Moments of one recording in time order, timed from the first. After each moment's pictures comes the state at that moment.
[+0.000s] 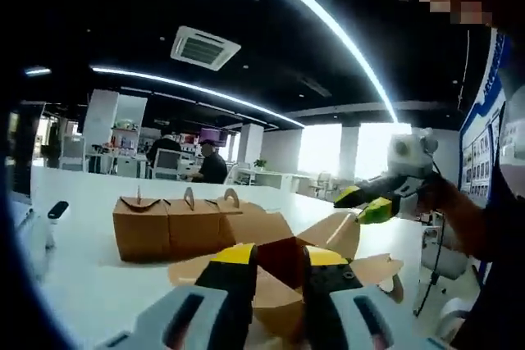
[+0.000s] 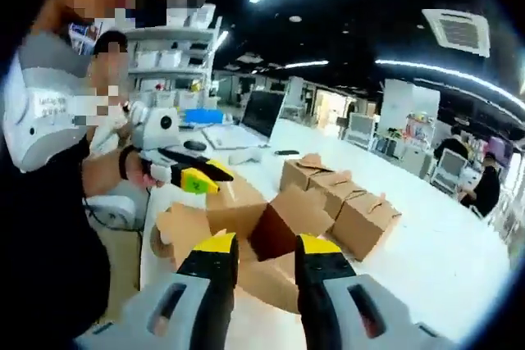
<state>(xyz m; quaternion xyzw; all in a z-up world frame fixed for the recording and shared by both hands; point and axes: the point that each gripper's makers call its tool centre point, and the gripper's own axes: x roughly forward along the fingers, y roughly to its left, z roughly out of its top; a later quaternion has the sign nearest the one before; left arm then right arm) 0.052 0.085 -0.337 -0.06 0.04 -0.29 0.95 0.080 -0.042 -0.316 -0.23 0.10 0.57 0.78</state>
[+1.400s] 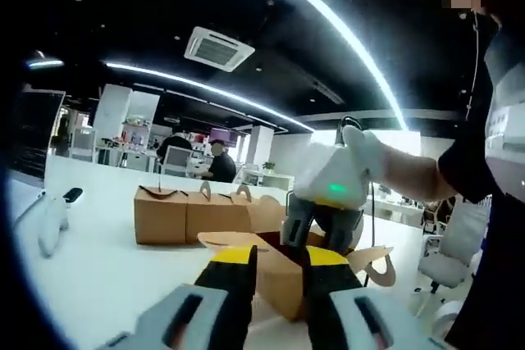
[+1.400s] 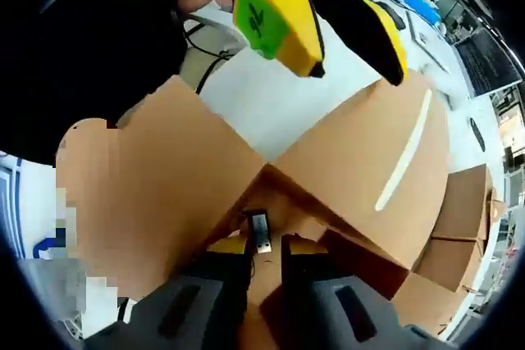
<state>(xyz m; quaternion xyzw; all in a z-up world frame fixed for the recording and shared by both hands) 0.031 0.109 -0.343 -0.09 0.03 -0.27 0.96 0.056 0.043 -0.448 -0.58 0.22 0.72 0.31</state>
